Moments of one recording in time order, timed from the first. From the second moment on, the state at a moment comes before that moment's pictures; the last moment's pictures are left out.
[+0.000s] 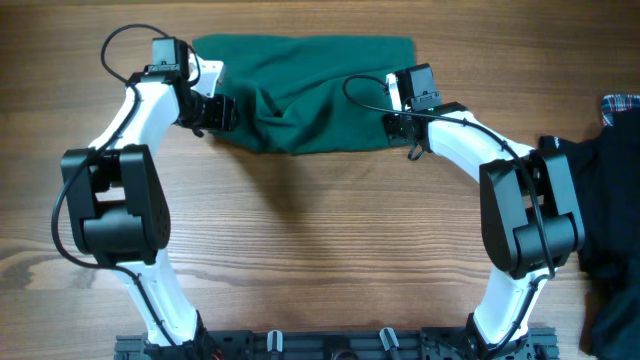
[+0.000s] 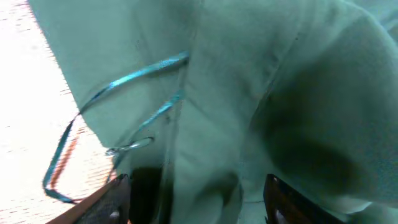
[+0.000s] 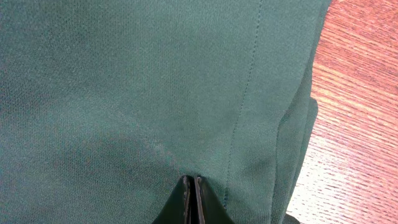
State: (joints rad) left arm 0.03 2.09 1.48 -0.67 0.28 0.17; right arm 0.26 2.02 1.23 -0.30 0.11 -0.09
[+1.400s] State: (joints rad) left arm -0.02 1.90 1.59 -0.83 0.21 -0.15; right arm 0.26 2.02 1.23 -0.32 0.08 -0.08
